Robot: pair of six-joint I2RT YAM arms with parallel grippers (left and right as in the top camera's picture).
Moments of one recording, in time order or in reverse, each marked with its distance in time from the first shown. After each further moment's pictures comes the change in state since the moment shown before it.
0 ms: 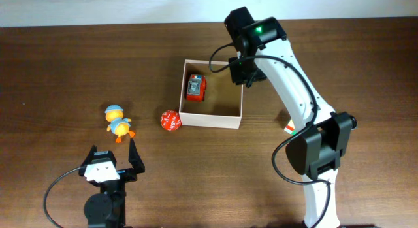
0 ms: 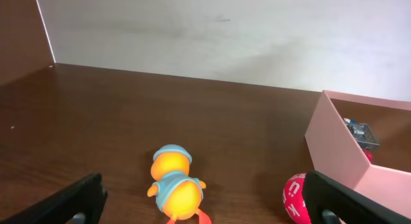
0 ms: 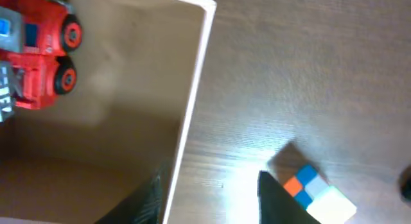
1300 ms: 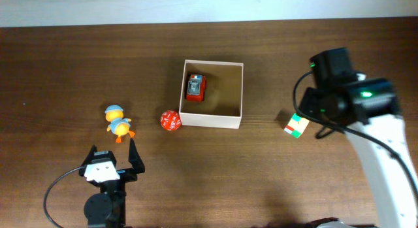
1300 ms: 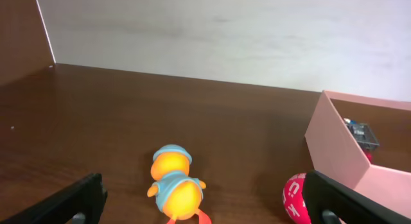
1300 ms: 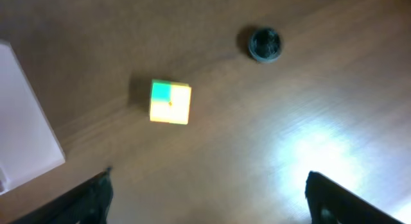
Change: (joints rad) left arm 0.000 0.000 0.000 0.000 0.000 0.000; right arm -0.207 -0.808 -0.768 0.076 0.230 0.397
